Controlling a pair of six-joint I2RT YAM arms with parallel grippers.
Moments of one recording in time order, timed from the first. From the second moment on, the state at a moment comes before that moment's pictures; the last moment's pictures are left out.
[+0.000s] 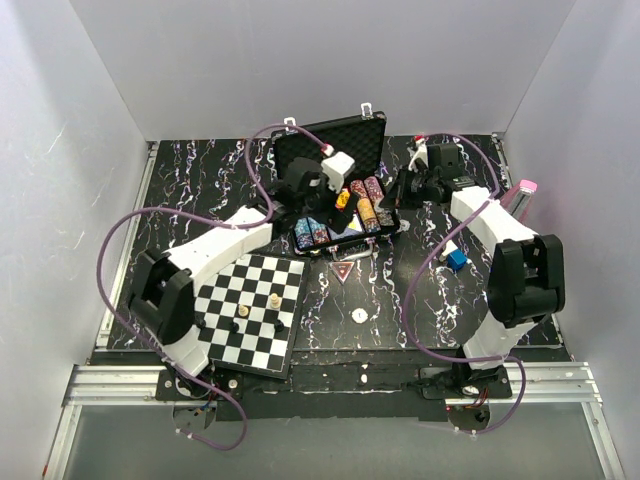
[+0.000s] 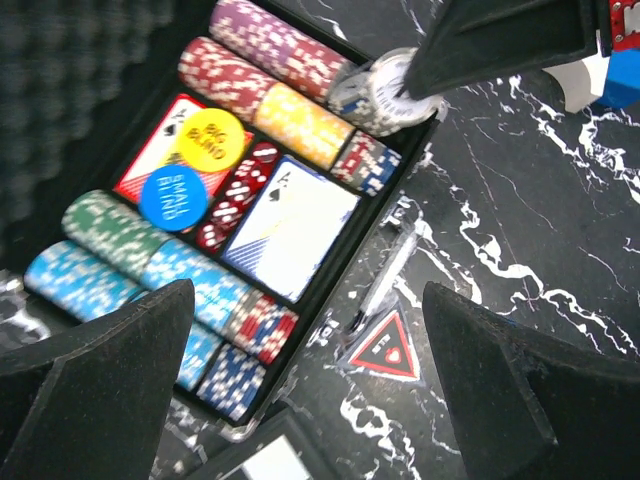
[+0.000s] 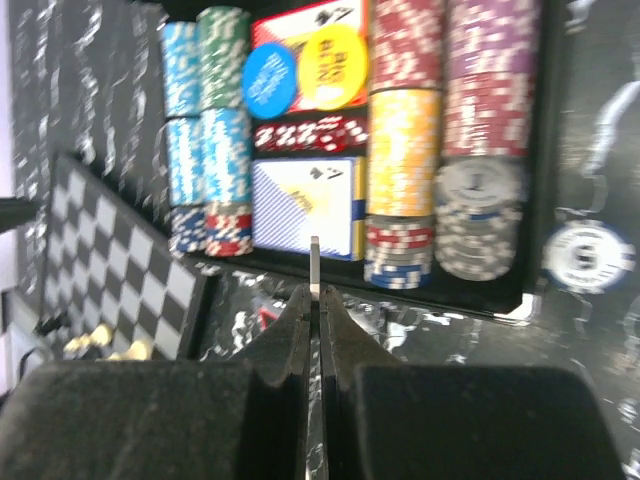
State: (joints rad) left arm -0.71 1.72 1.37 -0.20 0.09 0.03; right arm 0.22 1.72 1.29 -0.37 -0.56 0.35
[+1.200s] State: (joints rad) left arm -0.63 1.47 1.28 -0.40 -0.03 -0.05; right arm 0.31 1.84 1.37 -0.55 0.10 1.01
